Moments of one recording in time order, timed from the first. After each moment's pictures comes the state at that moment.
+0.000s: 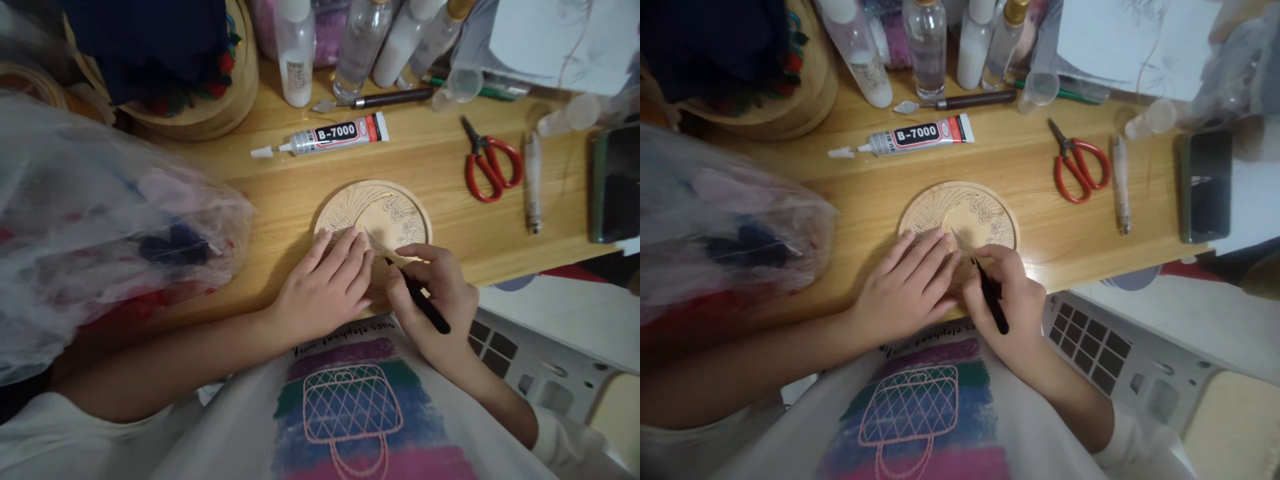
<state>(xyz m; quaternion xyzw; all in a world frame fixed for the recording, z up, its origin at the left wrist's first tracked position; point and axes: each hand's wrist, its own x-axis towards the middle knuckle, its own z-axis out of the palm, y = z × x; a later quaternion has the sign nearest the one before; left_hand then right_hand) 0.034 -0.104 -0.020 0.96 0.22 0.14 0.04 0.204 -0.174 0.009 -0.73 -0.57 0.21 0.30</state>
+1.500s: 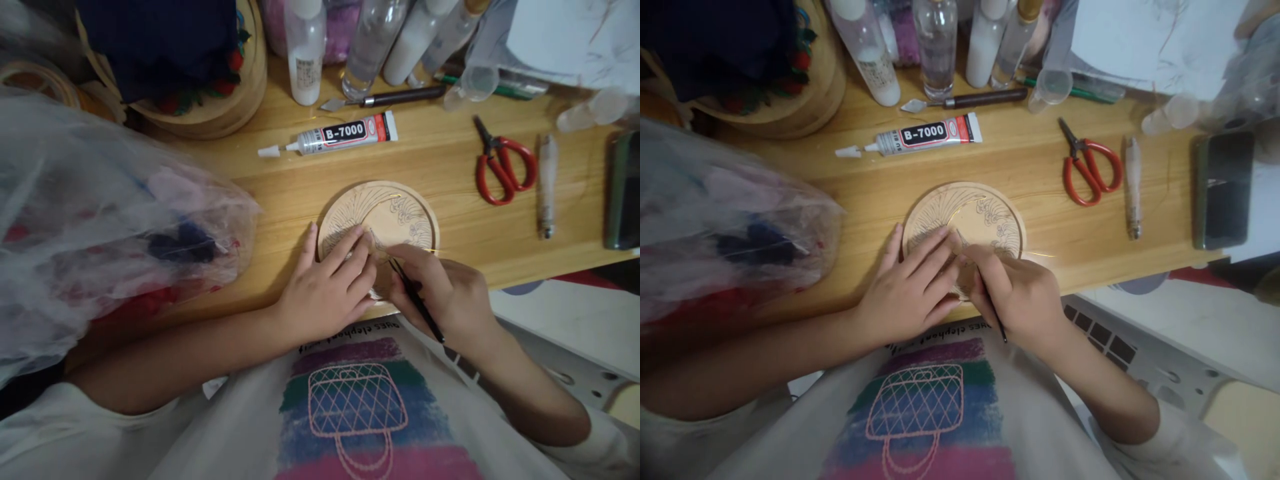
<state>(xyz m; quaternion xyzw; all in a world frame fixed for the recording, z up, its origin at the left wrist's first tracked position) 0.034 -0.105 -0.019 0.95 0.25 0.12 0.11 0.233 -0.148 0.013 -0.56 -0.81 0.10 0.17</state>
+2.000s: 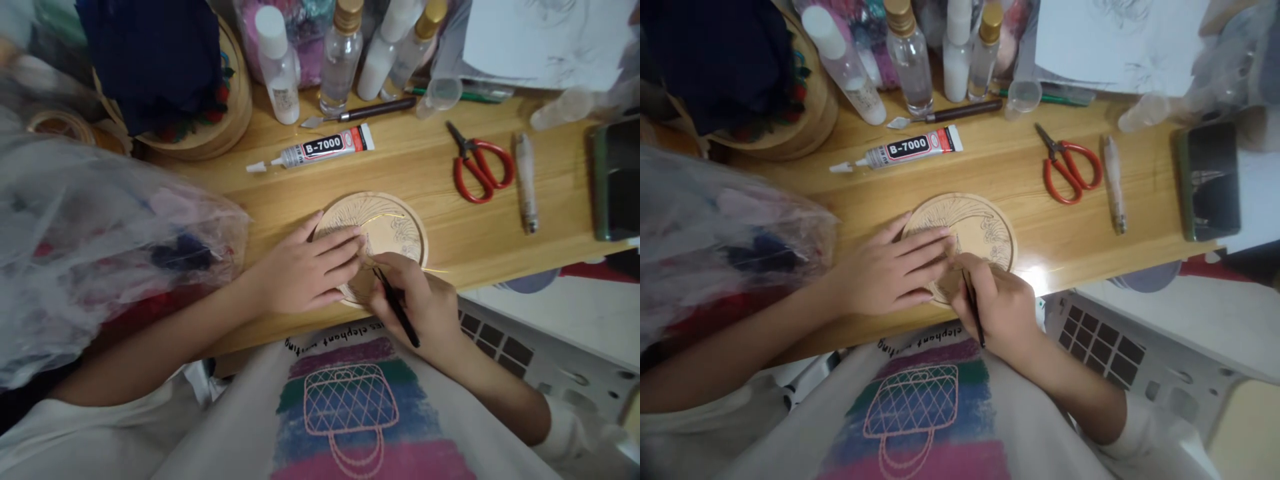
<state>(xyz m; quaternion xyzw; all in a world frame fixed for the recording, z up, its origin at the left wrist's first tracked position) 0.024 -0.050 -0.013 0.99 0.07 0.05 0.15 0.217 -0.168 0.009 -0.64 -0.72 0.15 0.23</state>
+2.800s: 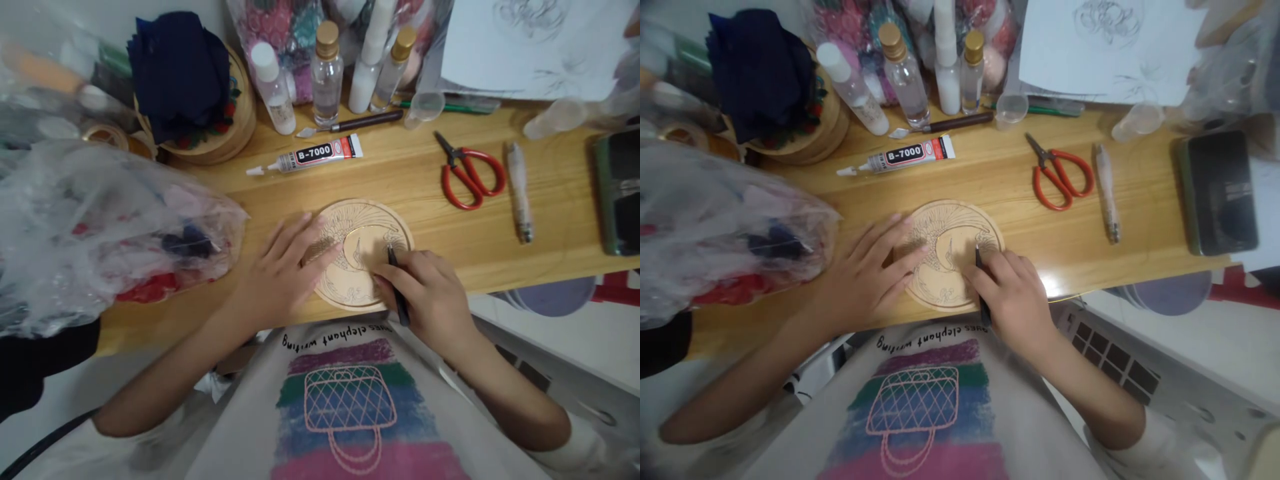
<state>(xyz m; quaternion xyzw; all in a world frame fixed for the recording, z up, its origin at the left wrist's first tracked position) 0.021 -0.093 0.003 0.95 0.28 0.08 0.09 0.267 -0.173 -0.007 -0.56 -0.81 0.05 0.19</state>
